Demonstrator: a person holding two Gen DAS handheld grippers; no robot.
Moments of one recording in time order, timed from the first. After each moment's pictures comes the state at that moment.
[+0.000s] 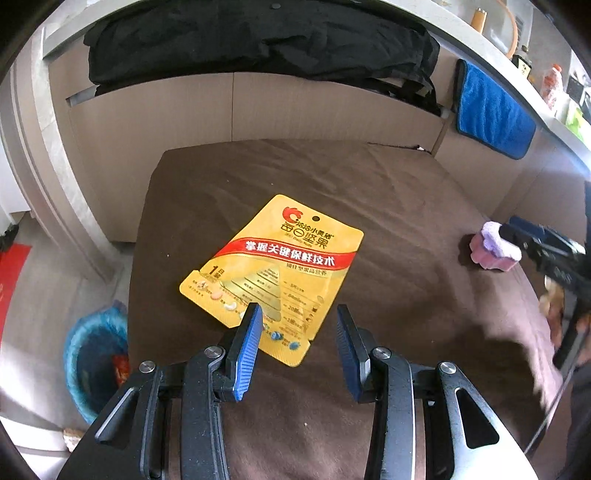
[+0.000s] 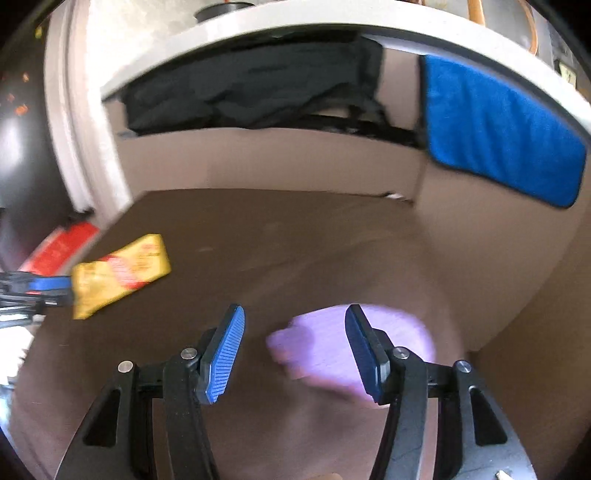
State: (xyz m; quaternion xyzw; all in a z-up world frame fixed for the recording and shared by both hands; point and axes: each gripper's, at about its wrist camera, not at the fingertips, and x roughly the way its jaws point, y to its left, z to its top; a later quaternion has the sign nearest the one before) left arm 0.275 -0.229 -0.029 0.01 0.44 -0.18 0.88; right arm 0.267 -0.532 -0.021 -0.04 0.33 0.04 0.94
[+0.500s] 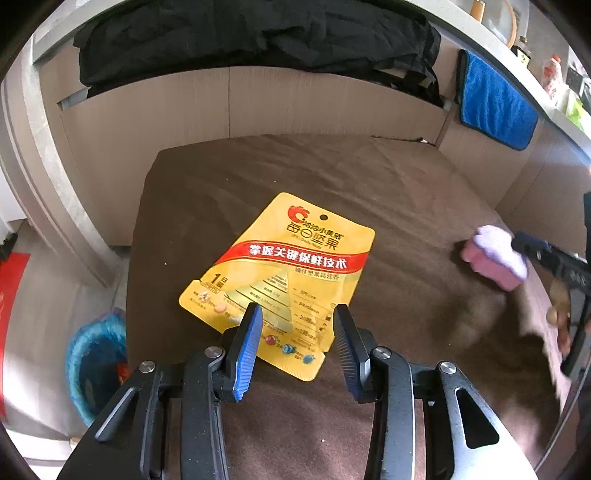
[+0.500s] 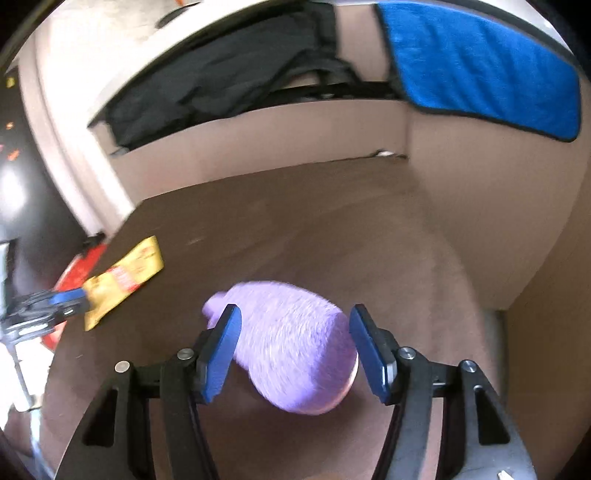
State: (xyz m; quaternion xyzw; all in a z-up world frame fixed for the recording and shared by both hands) left arm 0.289 -0.230 -0.039 0.02 0.44 -0.19 0.88; right arm 0.264 -0.556 -0.042 0.06 0.36 0.09 0.93
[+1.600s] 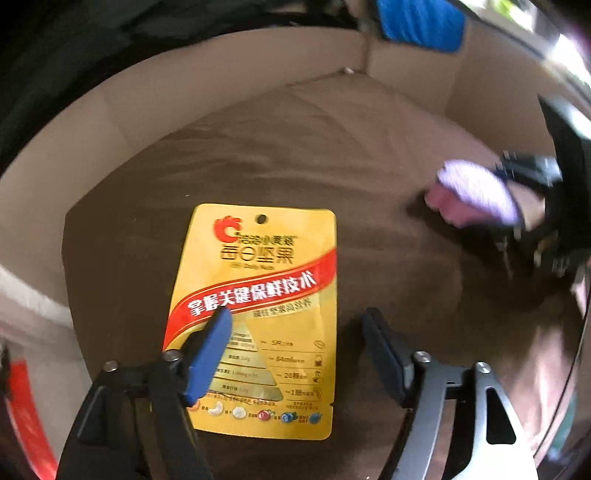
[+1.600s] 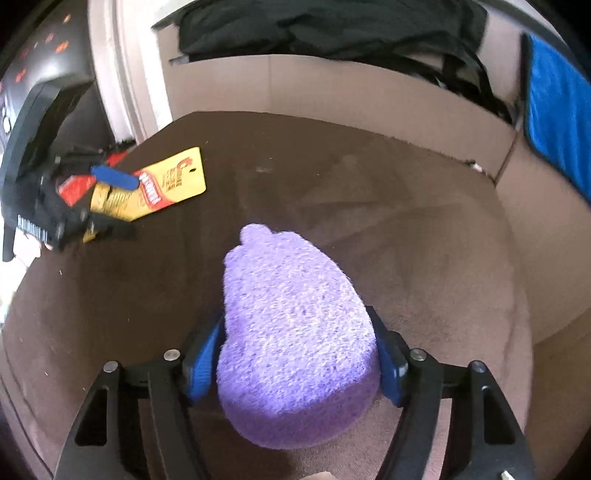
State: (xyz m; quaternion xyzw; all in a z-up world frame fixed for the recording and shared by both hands) left arm 0.333 -0.274 -0.058 0.20 0.47 -0.33 0.79; right arm 0.291 -0.493 -0.081 -0.10 0.41 0.15 0.89
